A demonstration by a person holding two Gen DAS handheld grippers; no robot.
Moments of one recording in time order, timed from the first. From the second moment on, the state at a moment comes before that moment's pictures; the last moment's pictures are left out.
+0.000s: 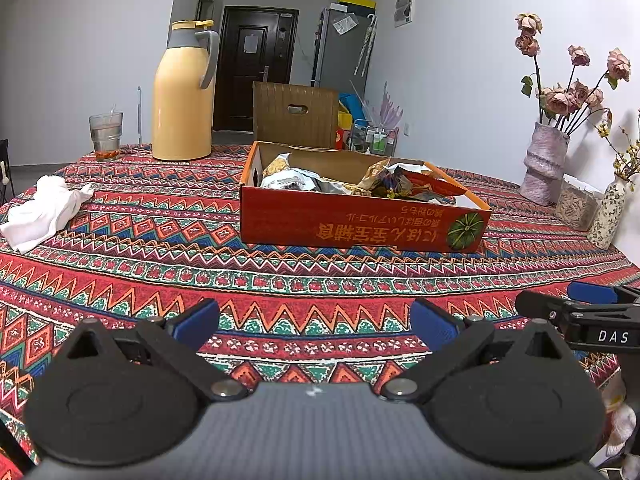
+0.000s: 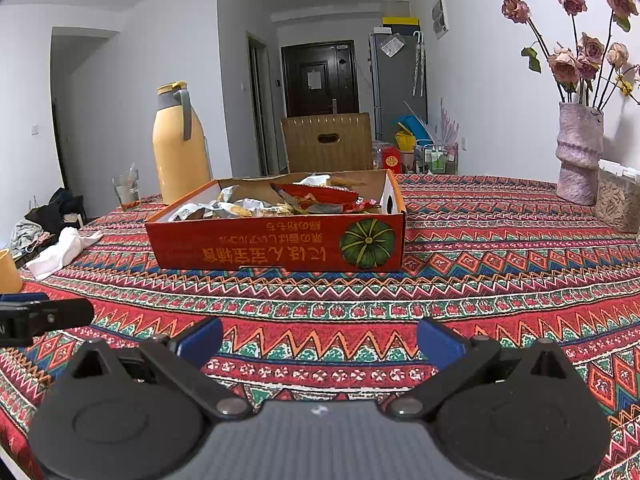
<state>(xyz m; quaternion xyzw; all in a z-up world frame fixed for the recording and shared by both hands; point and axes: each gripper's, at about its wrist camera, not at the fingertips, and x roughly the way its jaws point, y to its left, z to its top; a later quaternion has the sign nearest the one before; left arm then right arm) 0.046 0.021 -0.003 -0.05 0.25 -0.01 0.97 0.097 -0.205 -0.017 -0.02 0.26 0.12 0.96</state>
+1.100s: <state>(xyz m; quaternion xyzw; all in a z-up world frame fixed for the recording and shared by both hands) 0.044 0.021 -0.001 -0.06 0.25 -0.02 0.97 0.097 -0.205 -0.019 -0.02 0.26 0.12 0.96</state>
